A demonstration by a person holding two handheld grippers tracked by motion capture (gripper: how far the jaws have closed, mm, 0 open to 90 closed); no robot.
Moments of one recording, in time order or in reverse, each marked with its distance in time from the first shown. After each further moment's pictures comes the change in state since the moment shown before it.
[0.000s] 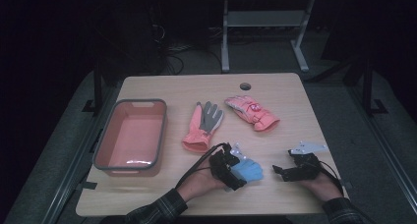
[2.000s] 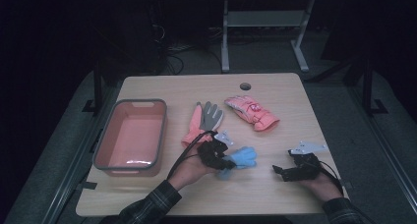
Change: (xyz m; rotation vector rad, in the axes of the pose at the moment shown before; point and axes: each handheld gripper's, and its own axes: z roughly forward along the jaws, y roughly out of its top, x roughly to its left) left arm 0.031 0.000 -0.048 -0.079 -0.068 -0.048; right arm 0.000 0.000 0.000 0.001 0.000 0.001
